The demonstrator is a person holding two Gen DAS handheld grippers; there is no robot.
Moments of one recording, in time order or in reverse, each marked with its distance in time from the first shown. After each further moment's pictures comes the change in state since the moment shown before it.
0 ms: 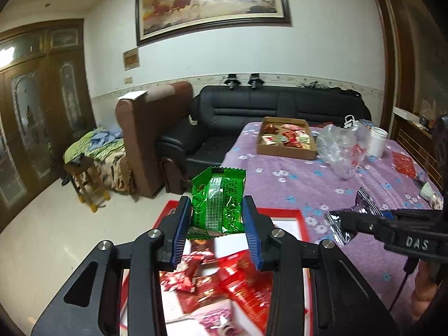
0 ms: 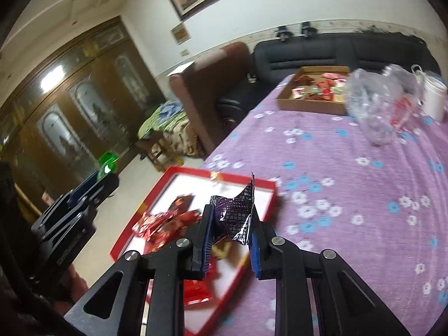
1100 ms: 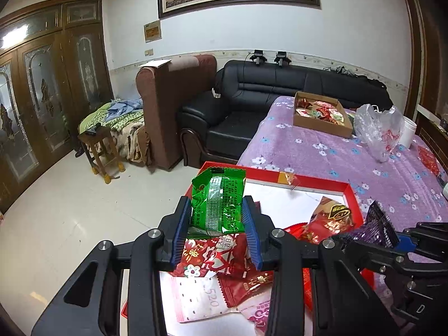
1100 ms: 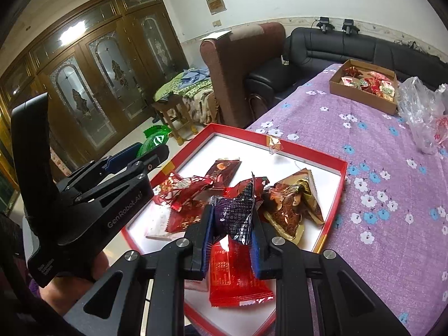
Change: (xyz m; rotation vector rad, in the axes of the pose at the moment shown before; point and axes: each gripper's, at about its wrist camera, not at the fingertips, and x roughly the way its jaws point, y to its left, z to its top) left arm 0.045 0.047 -0.040 -0.063 0.121 0.083; right arm 0.056 0.072 -0.035 -0.175 0.109 0.015
